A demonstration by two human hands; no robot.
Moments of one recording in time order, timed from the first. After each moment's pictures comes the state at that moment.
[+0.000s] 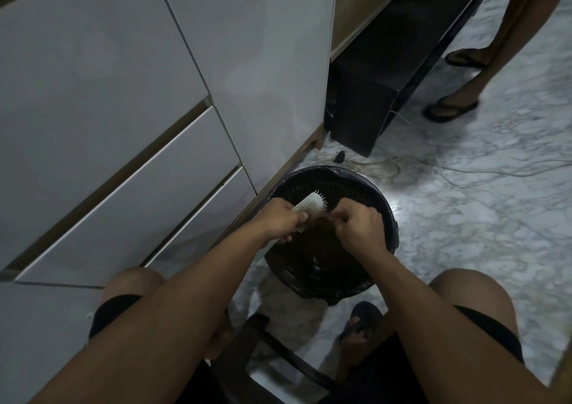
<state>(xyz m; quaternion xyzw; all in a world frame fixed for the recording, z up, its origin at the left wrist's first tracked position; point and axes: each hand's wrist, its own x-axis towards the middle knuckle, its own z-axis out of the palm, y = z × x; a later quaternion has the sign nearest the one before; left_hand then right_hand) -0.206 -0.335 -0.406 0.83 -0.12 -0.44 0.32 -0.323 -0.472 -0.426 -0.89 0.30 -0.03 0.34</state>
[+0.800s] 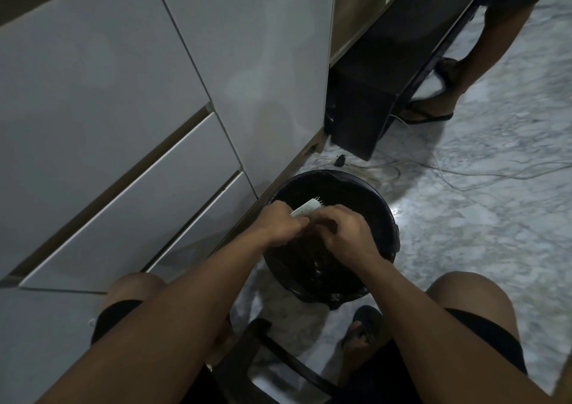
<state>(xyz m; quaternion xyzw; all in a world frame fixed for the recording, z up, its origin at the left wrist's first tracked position) -0.207 -0.336 -0.394 0.87 -0.15 -0.38 0.26 -0.323 -0.460 -0.431 -0.91 0.15 -0.08 0.37</state>
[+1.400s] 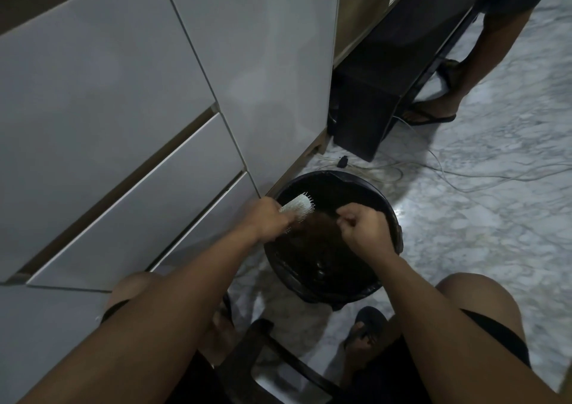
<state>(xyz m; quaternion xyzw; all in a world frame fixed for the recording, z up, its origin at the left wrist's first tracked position) -0.190 -0.315 -0.392 0.90 -0.16 -0.33 0.22 -0.323 -0.479 -0.436 -0.86 0.32 -0.02 0.40</state>
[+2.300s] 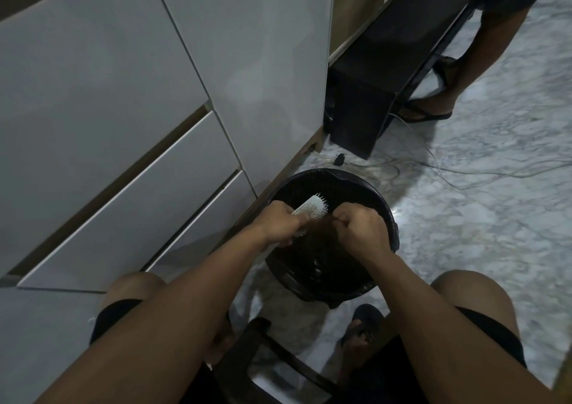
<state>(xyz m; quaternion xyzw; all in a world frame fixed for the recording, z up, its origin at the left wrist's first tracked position) -0.209 -0.334 -0.399 0.83 -0.13 -0.43 0.33 -0.327 -0.478 -0.431 -0.91 0.27 -0.02 0.31</state>
